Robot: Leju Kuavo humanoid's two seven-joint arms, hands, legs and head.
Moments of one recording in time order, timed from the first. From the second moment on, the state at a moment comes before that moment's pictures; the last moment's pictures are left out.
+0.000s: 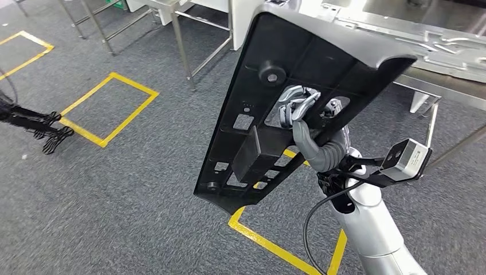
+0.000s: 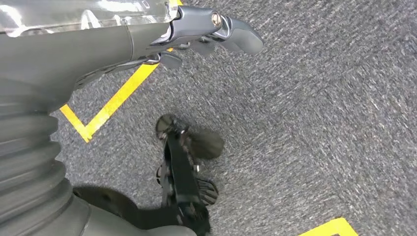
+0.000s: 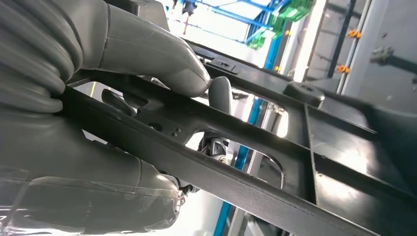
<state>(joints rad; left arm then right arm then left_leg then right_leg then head) -0.04 -0.02 0.80 -0.21 -0.31 0.10 -0.28 -0.50 -0.09 0.42 -1.67 -0.27 0.22 -0.61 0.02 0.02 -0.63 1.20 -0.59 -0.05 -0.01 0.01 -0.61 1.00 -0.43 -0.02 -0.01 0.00</state>
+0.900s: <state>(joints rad) -0.05 -0.02 0.80 -0.21 -0.32 0.08 -0.29 -0.49 -0.10 0.41 -1.66 -0.27 0.22 -0.61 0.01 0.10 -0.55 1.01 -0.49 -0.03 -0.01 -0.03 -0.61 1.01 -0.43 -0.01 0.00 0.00</state>
